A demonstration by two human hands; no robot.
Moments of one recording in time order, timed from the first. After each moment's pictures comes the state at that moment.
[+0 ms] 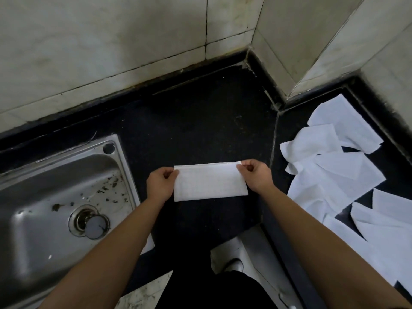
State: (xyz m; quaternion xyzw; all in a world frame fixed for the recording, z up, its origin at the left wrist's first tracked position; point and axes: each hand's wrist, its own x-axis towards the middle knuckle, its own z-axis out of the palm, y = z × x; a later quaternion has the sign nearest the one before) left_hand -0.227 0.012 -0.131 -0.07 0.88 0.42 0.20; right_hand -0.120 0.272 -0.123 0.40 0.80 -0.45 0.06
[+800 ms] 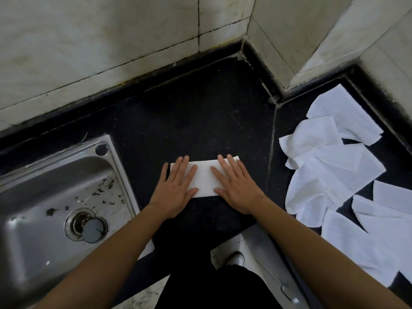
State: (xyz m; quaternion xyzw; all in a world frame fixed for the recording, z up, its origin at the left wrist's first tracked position) left_hand -0.214 0.009 -0.148 0.45 0.88 -0.03 0.13; right_hand -0.099 0.238 -0.149 -0.04 0.99 -0.03 0.11
